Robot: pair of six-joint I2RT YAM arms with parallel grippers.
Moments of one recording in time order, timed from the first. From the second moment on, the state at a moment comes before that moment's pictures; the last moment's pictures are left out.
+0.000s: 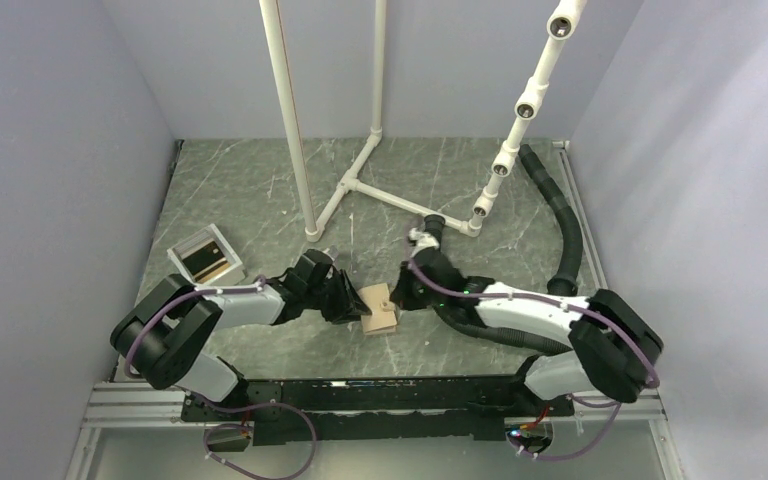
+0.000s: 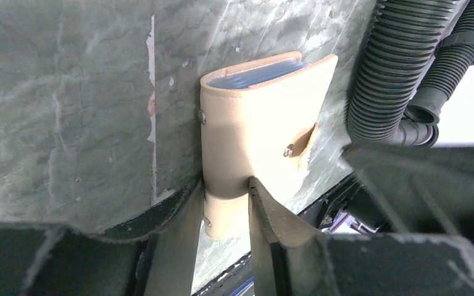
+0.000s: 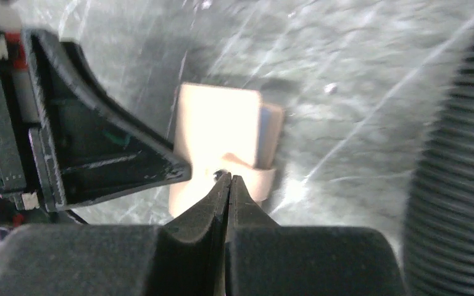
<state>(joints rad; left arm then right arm) -0.67 1.48 0.51 0.15 0.32 -1.07 0.93 1.41 0.69 -0.06 0.10 0.67</state>
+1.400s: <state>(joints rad) -0.67 1.32 0.56 -0.13 0.19 -0.91 0.97 1.36 0.87 -0.30 0.25 0.59</state>
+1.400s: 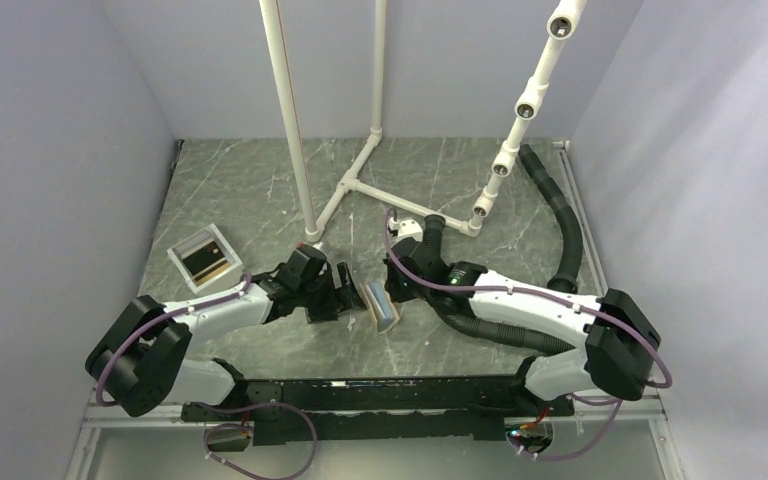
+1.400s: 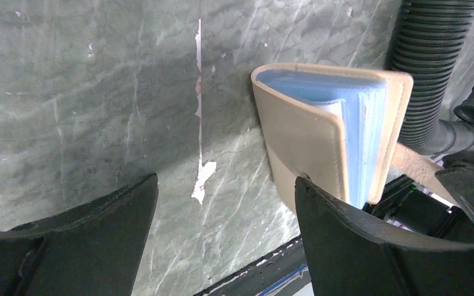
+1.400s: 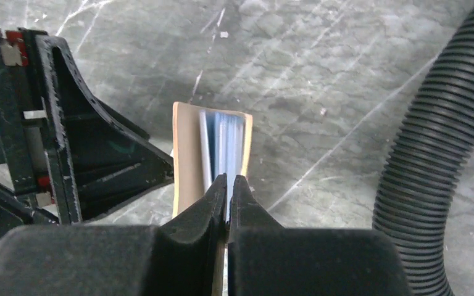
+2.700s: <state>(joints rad) -0.69 1.34 0.57 -0.25 0.09 -0.90 1.02 1.38 0.86 -0.45 0.33 0.54</state>
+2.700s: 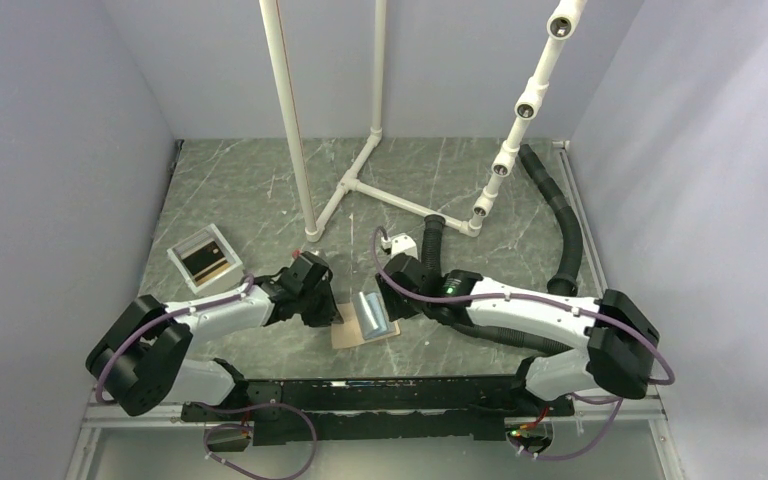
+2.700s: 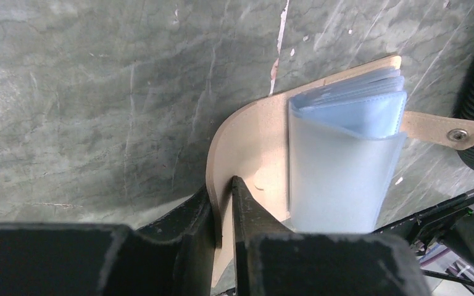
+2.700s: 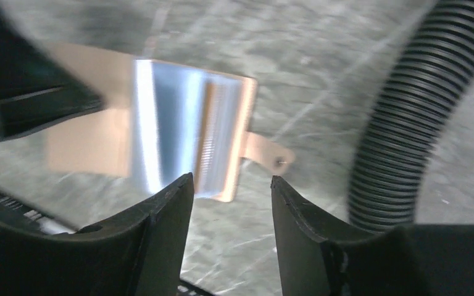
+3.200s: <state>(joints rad) -0.69 1.32 0.53 -0.20 0.09 -0.92 0.89 1.35 0.77 -0.13 -0.17 0.60</state>
